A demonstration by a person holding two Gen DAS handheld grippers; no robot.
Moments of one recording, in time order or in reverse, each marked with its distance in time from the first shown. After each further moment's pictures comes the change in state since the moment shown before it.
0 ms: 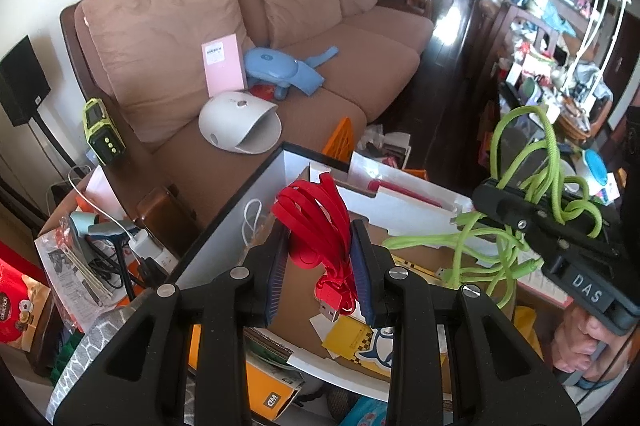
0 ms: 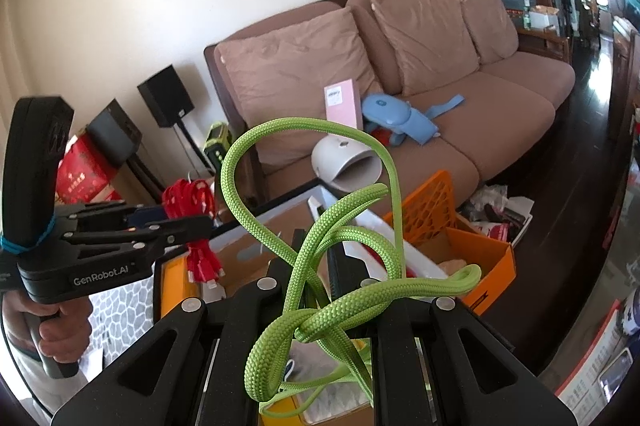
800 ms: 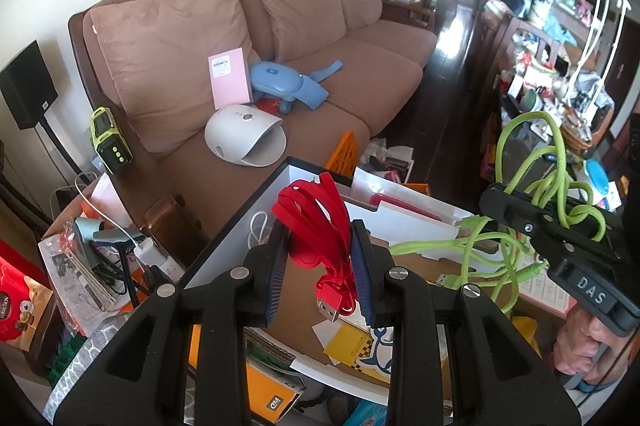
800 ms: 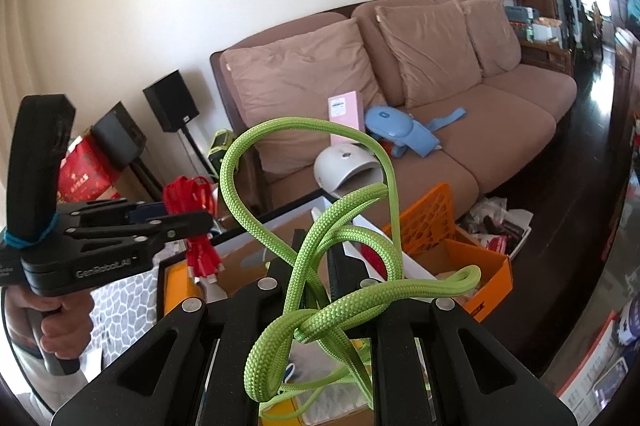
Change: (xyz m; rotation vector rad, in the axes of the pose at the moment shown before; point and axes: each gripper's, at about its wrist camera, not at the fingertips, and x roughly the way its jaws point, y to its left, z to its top) left arm -0.013 0.003 0.001 -0.015 -0.056 0.011; right arm -0.013 0.003 0.005 -0.011 -0.047 -0.003
